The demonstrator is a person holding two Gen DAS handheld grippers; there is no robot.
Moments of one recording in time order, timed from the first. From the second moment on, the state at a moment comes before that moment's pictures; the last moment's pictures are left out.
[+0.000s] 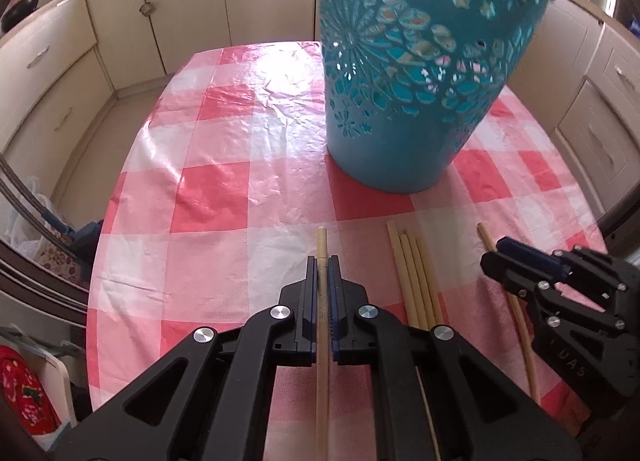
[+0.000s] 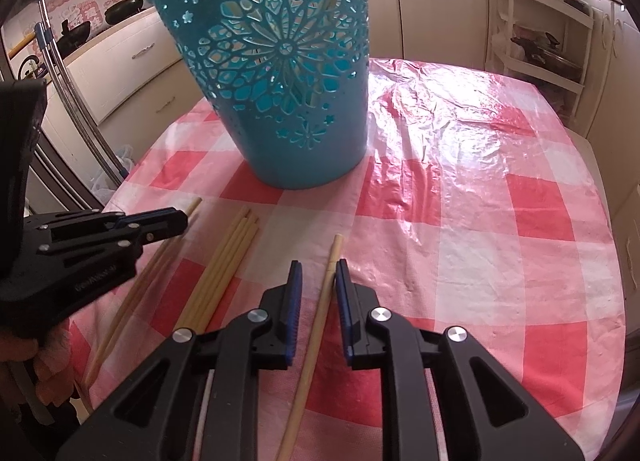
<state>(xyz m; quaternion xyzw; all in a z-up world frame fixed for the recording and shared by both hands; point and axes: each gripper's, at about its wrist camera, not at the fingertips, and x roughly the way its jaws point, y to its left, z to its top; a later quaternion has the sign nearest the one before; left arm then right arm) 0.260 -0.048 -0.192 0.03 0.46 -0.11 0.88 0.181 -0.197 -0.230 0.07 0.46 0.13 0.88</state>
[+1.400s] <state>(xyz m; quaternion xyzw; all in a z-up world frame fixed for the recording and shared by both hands) 0.363 -0.079 0.000 -0.12 0.16 -0.11 0.97 0.182 -0.199 -0.231 0.08 0.46 0.14 0.87</state>
